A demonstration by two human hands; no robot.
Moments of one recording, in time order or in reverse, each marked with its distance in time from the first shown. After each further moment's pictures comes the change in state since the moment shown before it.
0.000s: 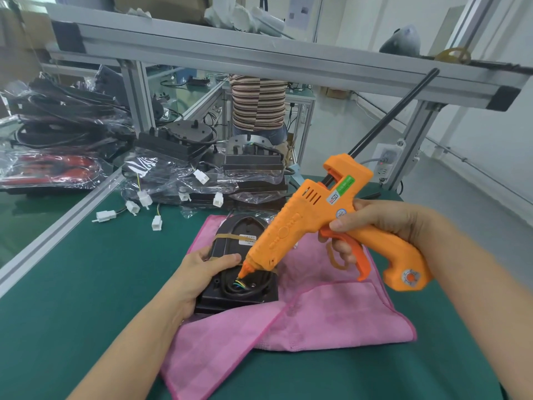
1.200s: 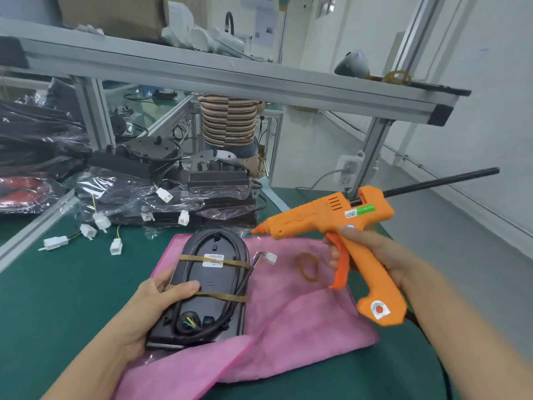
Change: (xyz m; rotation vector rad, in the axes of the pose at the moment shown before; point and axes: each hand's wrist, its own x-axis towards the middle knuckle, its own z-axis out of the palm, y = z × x) left_hand 0.000 -0.010 -0.023 0.024 -0.168 0.053; right_hand -0.038 0.065 0.001 0.367 0.629 -0.227
